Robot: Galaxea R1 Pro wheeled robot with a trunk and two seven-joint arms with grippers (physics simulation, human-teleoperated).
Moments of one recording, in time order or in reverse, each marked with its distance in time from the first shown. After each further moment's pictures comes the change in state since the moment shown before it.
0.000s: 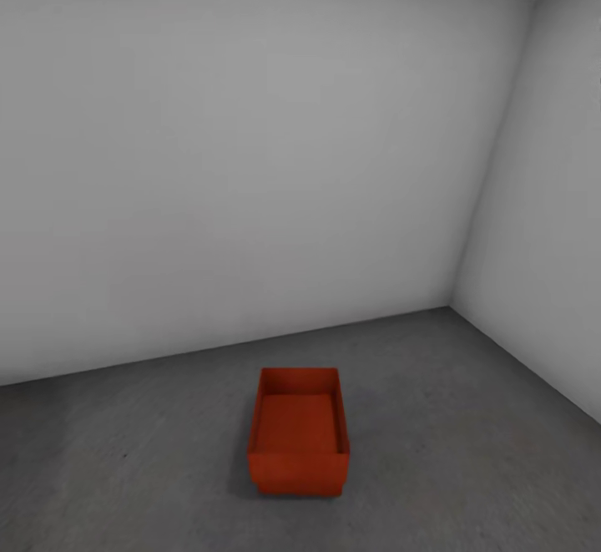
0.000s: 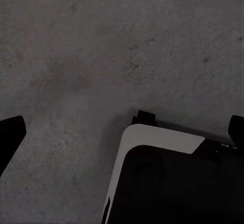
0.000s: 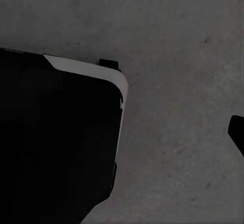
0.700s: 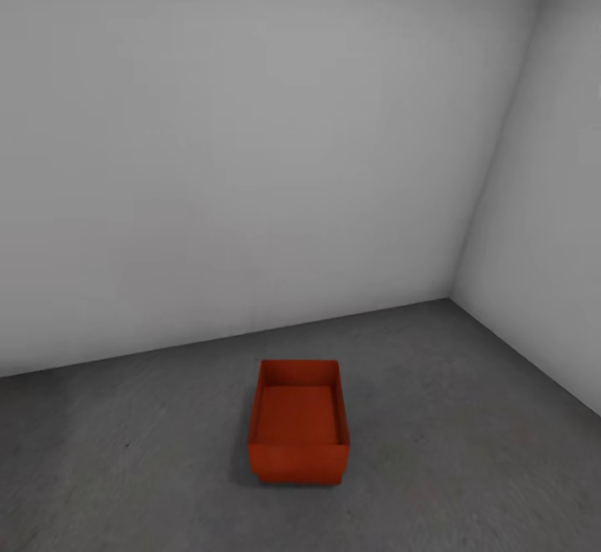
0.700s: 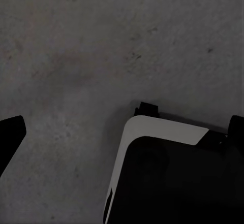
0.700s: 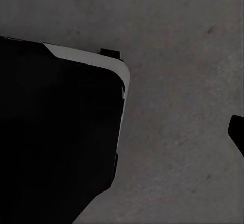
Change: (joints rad) left arm 0.000 0.000 0.000 0.000 0.000 0.000 0.000; right arm 0.000 0.000 0.000 0.000 0.000 0.000 0.000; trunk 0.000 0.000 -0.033
